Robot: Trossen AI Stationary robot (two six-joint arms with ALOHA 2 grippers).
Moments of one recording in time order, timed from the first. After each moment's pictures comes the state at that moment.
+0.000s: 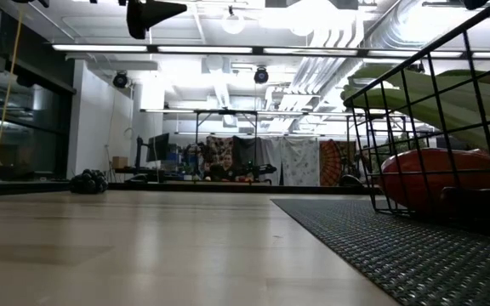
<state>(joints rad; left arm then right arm) 0.21 0.84 0.62 0.32 -0.14 -0.31 0.69 1.45 1.11 -0.90 -0.06 1.41</state>
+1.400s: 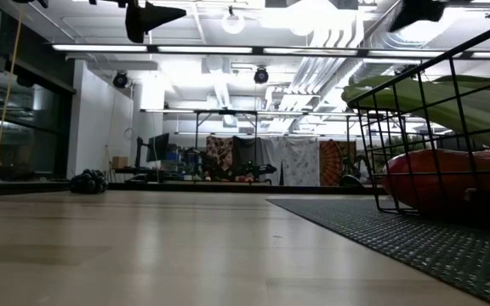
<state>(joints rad) 0.21 0.84 0.62 0.31 -0.17 -0.38 0.27 1.08 1.20 -0.98 0.16 0.81</state>
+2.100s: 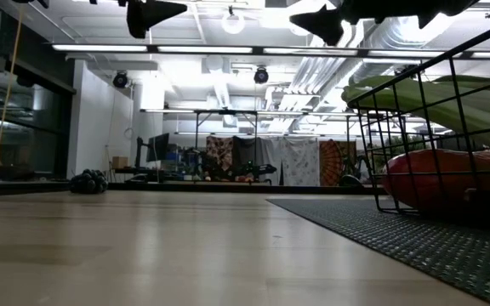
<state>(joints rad) 0.21 0.84 0.62 0.31 -0.13 -0.28 -0.18 1.09 0.74 0.32 -0.22 0.05</state>
